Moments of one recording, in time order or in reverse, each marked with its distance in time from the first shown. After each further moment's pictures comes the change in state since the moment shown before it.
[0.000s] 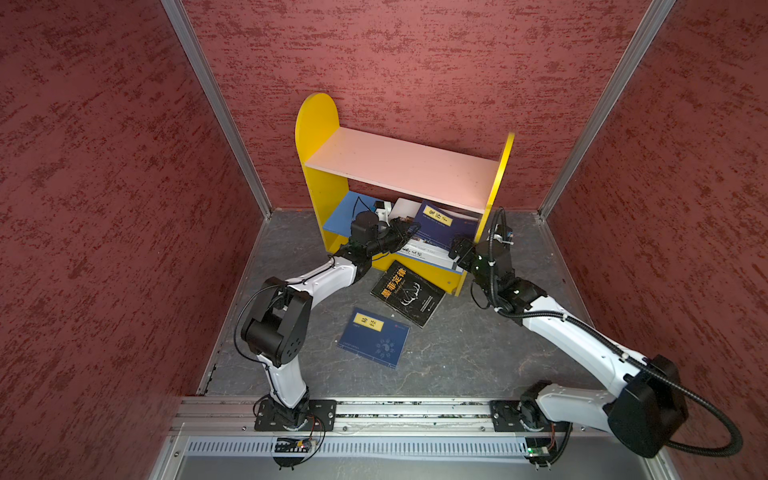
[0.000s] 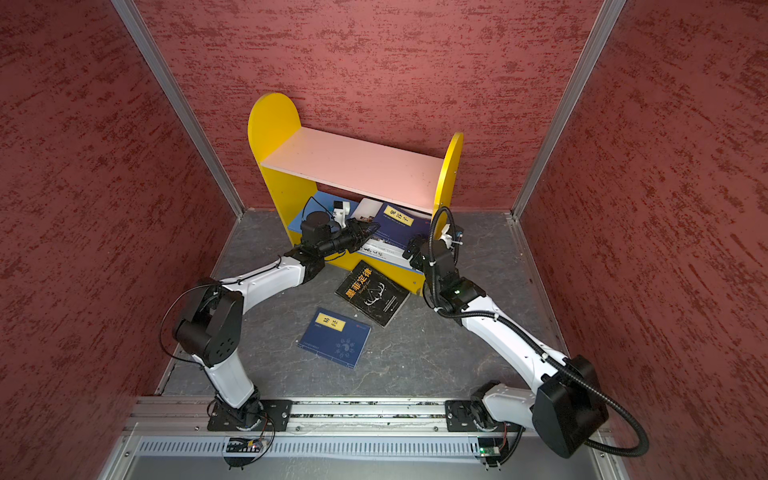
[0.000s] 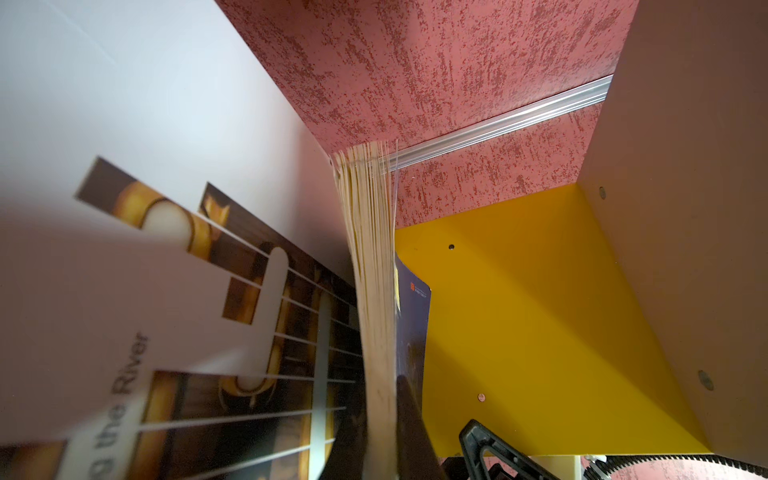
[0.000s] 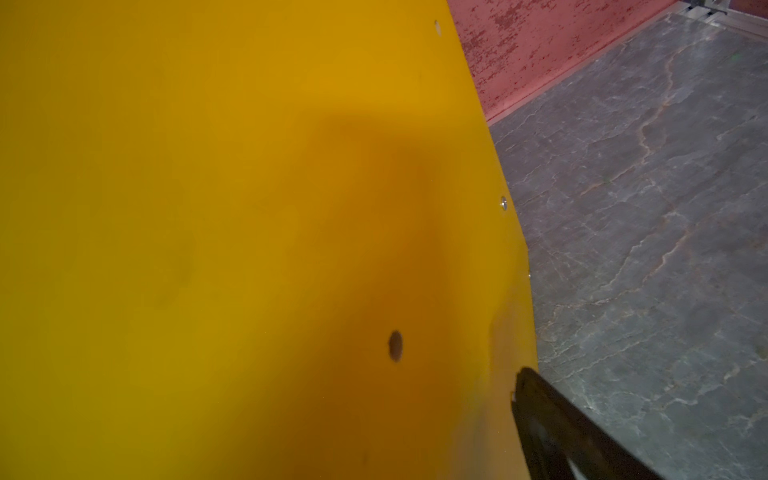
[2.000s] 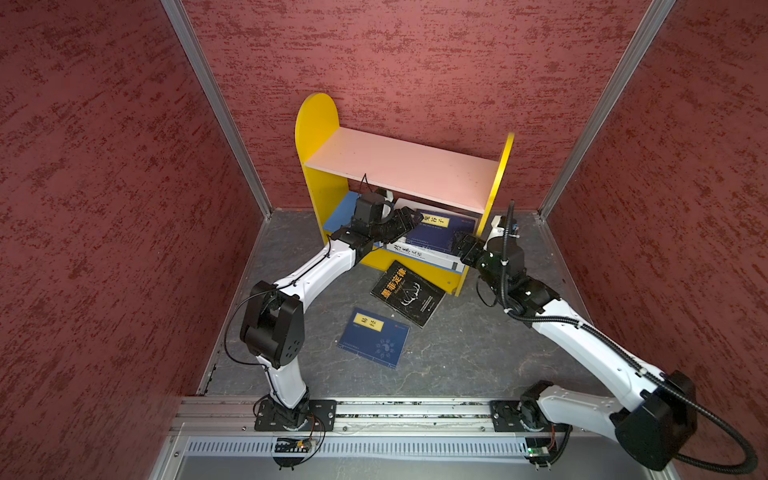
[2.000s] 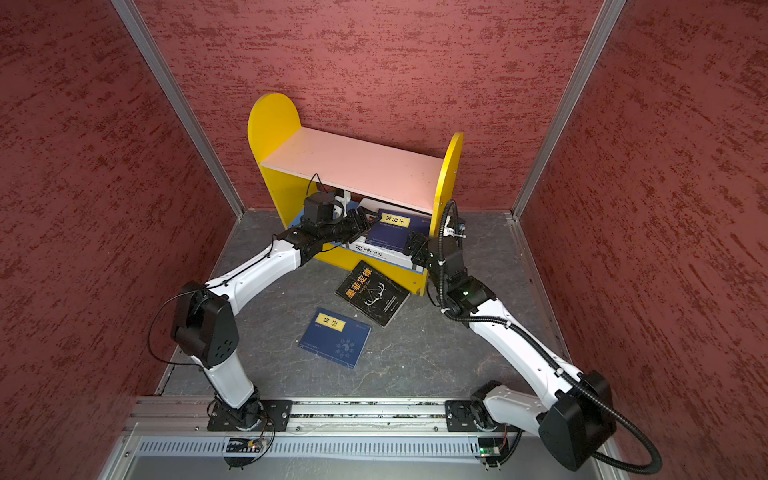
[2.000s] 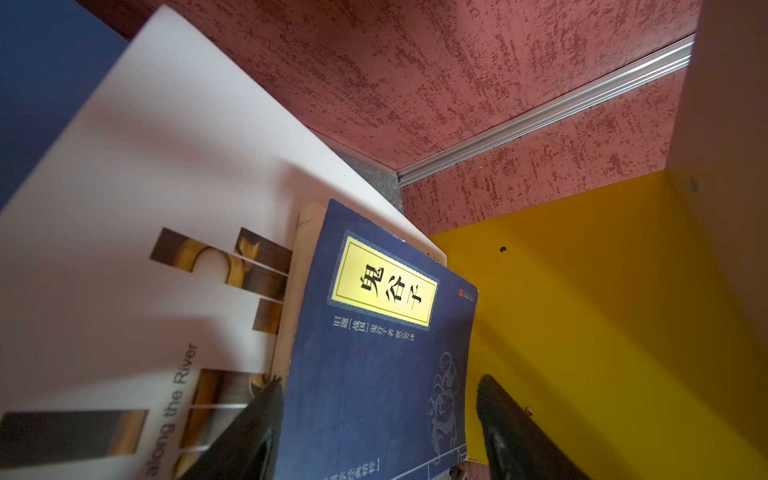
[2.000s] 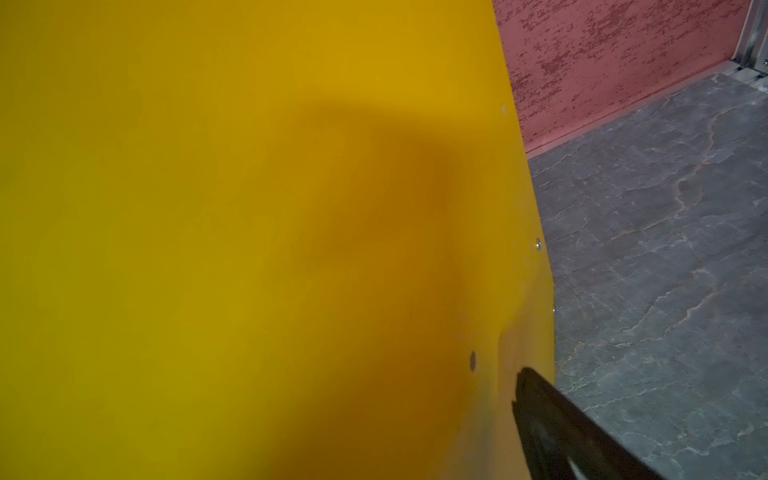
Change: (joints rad) left arm -0.004 -0.002 0.280 -0.547 -0.103 0.256; right arm -0.005 -0.068 0.045 -0.010 -0.066 -0.106
